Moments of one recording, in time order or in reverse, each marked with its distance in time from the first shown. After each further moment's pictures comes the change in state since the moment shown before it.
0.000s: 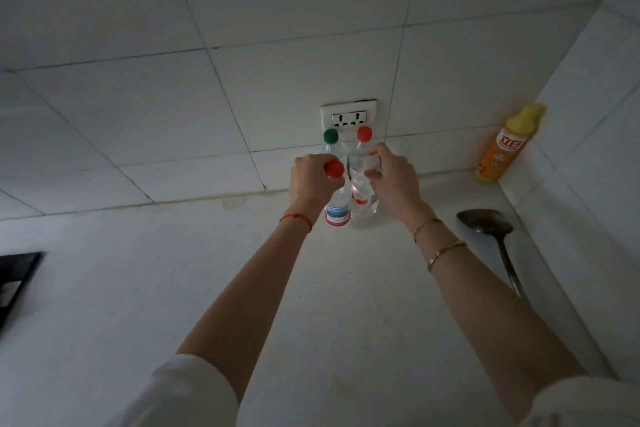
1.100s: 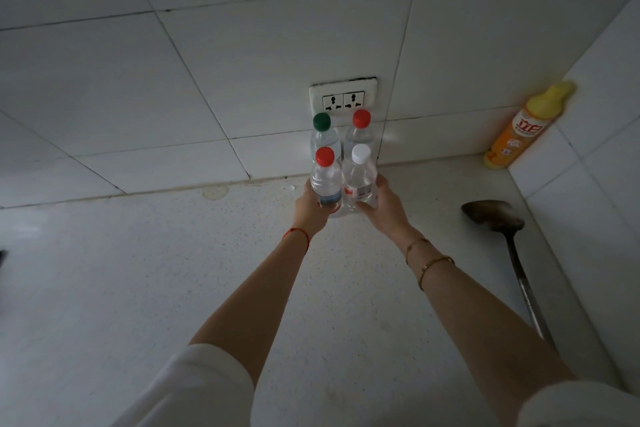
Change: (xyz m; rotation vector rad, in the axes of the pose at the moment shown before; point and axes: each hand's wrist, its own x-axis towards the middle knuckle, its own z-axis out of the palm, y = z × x) left_hand 0.012 -0.086 0.106 -0.280 -0.239 -0.404; right_hand -0.020 0.075 0.095 0.390 -0.226 0.276
